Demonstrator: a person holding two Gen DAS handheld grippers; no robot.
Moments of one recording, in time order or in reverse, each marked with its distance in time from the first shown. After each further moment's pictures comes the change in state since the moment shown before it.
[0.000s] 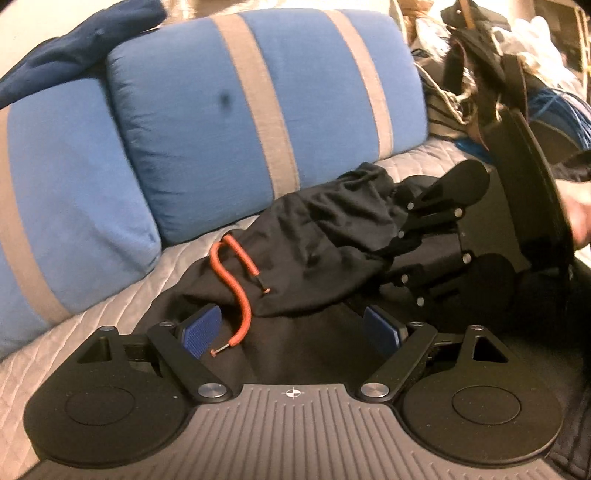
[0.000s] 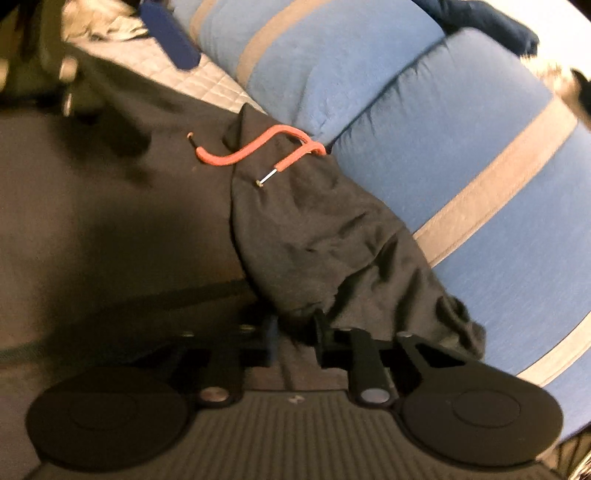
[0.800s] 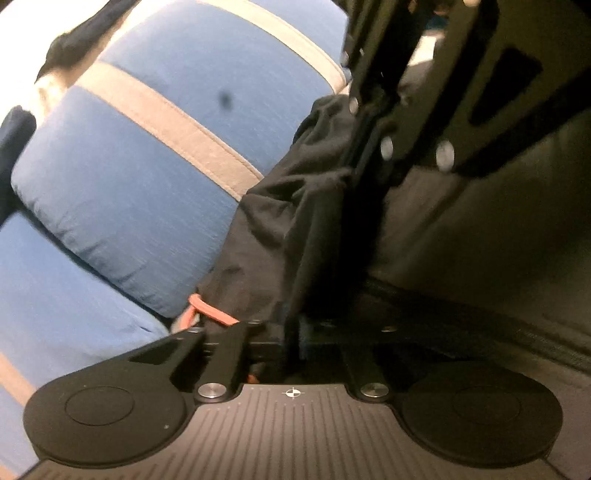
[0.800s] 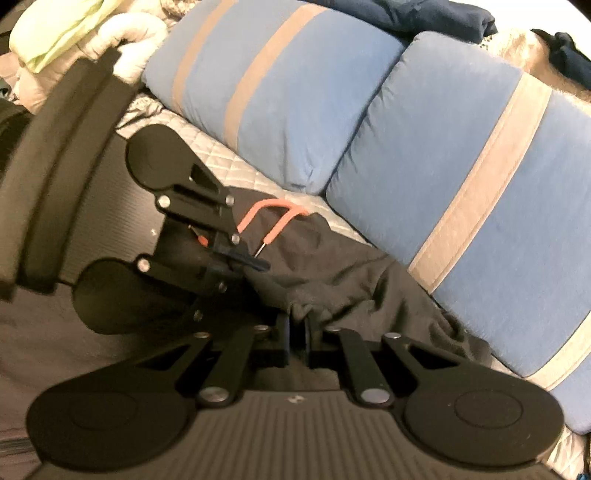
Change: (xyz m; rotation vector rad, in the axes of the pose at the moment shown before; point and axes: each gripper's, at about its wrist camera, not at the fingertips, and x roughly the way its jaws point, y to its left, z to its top) left arm 0.088 -0.051 -0.003 0.553 0.039 0.203; right arm -0.034 -0.037 0.017 0.165 -0.125 0.128
